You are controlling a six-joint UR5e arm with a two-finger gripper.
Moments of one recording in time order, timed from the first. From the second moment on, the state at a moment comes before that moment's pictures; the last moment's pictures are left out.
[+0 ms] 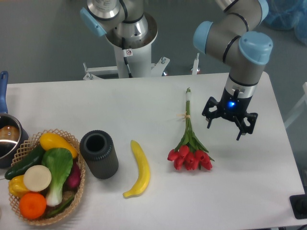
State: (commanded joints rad) arm 2.76 -1.92 -1.67 -0.96 1.28 1.26
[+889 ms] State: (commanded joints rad) arm 2.78 -1.92 -1.77 -0.96 1.28 1.23
